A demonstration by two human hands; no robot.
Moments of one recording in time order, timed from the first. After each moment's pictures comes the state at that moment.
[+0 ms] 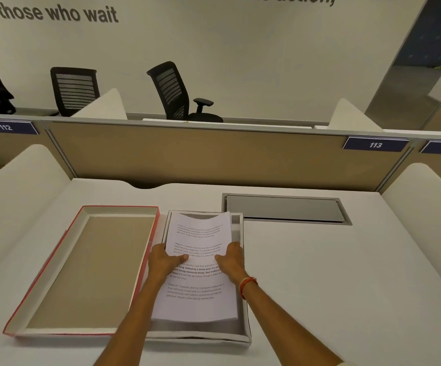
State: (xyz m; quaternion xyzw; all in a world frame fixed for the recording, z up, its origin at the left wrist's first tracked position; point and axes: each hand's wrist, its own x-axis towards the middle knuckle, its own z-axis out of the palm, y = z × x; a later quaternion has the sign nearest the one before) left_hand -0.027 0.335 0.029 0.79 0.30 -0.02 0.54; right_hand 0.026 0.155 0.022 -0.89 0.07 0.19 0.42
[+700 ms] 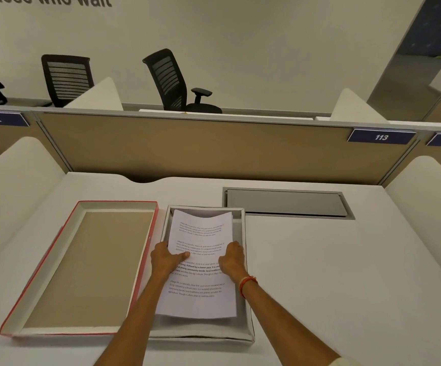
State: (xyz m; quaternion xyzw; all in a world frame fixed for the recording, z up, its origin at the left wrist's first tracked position) left_hand -0.016 0.335 0.008 0.79 0.32 -0.02 0.52; right_hand 0.034 0.161 -0.003 -0.91 0.06 0.20 0.36
